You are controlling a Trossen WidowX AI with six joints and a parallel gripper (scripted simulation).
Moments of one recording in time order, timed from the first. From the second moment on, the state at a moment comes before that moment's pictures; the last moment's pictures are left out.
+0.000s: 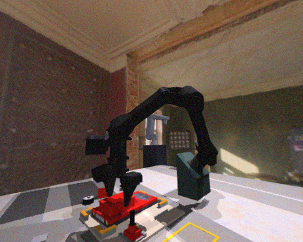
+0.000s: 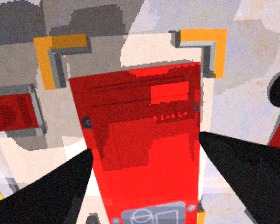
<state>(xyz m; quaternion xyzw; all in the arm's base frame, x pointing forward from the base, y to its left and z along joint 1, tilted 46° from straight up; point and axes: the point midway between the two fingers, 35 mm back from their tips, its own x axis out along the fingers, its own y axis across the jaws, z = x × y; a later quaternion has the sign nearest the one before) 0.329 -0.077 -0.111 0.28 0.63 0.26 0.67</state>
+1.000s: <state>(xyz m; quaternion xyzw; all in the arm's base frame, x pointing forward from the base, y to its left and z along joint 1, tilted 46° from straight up) 0.328 -0.076 -0.110 0.28 0.63 0.26 0.67</state>
